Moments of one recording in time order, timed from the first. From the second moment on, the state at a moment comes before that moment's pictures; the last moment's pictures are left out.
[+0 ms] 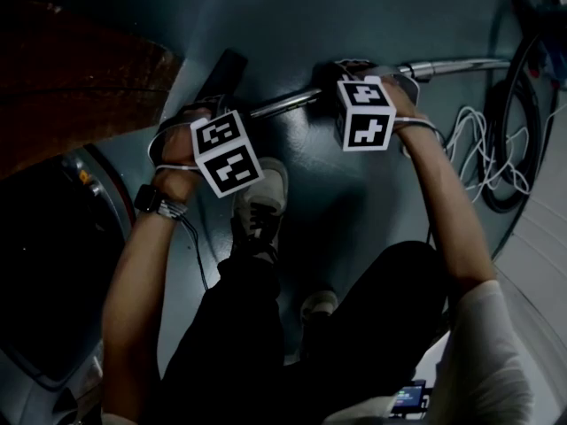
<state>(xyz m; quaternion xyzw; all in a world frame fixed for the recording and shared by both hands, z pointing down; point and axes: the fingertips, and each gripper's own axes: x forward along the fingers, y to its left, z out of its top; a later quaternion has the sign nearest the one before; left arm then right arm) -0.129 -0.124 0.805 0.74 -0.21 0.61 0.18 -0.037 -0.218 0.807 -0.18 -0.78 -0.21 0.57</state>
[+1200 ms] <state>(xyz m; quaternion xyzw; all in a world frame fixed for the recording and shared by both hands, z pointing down) -0.124 -0.119 0.770 0.76 -0.25 0.56 0.19 -0.030 -0.214 0.776 -0.16 -0.79 -0.27 0.53</state>
